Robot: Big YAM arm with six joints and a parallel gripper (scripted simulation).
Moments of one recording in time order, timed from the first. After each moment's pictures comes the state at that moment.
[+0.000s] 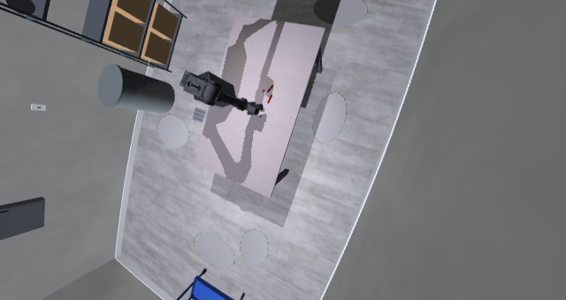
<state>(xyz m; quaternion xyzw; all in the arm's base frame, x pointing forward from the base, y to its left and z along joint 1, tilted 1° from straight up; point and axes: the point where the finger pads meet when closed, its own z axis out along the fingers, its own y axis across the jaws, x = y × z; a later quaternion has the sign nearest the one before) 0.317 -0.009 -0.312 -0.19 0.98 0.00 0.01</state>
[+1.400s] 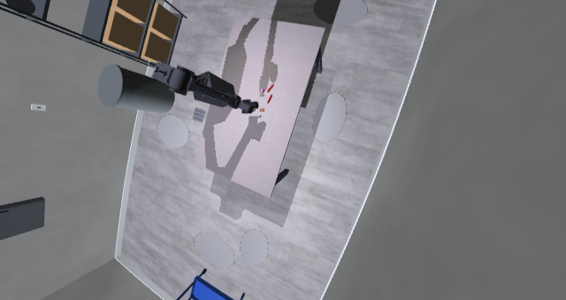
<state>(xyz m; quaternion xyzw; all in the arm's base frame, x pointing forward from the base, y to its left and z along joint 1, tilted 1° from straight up) 0.330 -0.011 -0.209 -0.19 0.98 0.00 0.02</state>
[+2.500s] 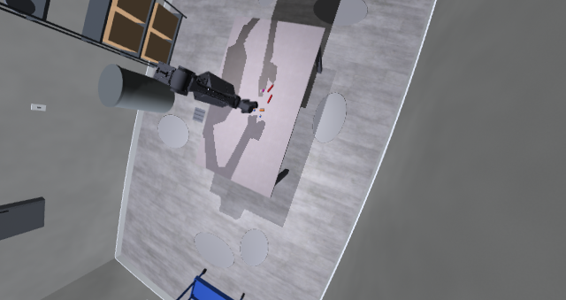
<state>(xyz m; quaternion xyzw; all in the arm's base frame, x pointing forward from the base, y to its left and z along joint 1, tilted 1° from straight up) 0.319 -0.010 -0.213 -0.19 0.98 0.00 0.01</state>
